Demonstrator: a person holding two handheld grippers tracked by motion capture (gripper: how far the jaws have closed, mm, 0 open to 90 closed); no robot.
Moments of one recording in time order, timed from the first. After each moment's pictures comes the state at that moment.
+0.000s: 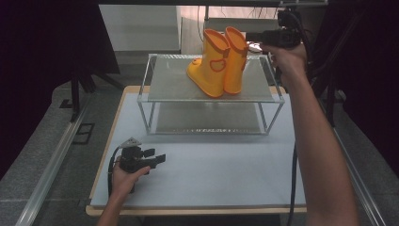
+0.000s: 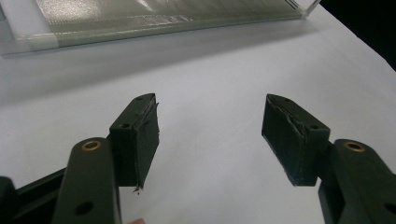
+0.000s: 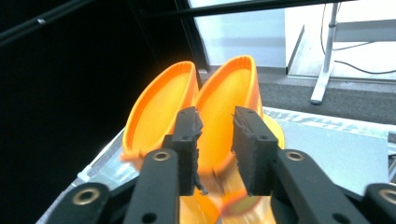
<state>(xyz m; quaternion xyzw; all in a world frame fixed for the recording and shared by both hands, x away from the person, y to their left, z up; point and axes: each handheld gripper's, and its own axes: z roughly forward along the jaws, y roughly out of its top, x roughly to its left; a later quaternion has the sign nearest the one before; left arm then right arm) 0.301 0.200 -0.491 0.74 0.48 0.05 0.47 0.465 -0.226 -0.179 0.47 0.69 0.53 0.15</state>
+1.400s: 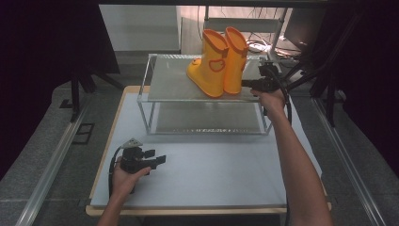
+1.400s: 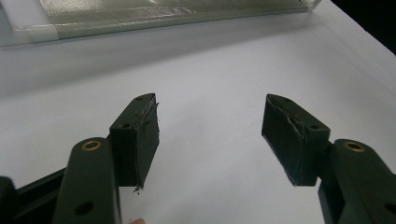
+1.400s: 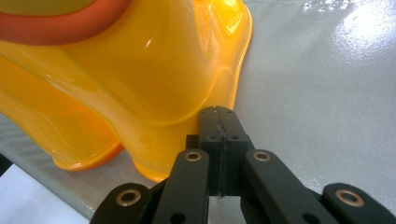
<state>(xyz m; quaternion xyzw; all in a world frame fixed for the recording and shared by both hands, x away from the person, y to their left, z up) 0.302 0.199 -0.495 0.75 0.48 0.05 0.46 0.493 -0.230 -0.335 0.51 0.72 0.45 0.13</state>
